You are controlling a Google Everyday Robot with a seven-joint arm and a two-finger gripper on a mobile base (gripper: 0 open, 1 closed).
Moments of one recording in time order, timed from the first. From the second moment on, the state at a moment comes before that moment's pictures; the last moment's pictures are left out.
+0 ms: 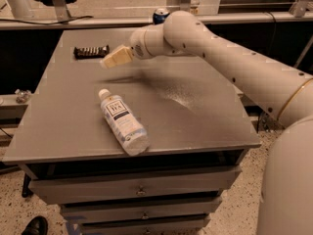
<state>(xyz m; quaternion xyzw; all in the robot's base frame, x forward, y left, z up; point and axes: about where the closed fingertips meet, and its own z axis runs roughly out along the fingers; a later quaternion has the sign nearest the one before) 0.752 0.099 0.879 -0.43 0.71 0.22 0.50</state>
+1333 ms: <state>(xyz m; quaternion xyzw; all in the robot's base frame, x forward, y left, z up) 0.816 0.153 0.837 -0.40 0.73 0.26 0.49</state>
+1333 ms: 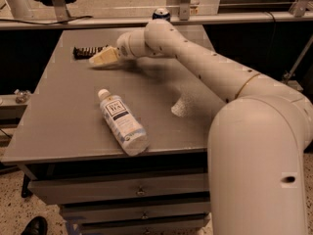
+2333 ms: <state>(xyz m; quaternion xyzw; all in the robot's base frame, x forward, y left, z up) 0.819 0.176 0.832 -0.40 0.72 0.27 0.49</state>
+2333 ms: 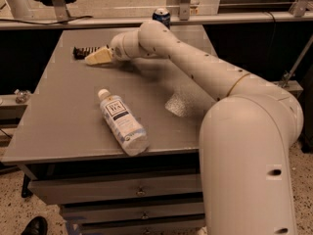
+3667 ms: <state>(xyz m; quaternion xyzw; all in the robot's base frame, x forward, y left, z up) 0.821 0.165 0.839 -0.40 0.72 0.26 0.50</state>
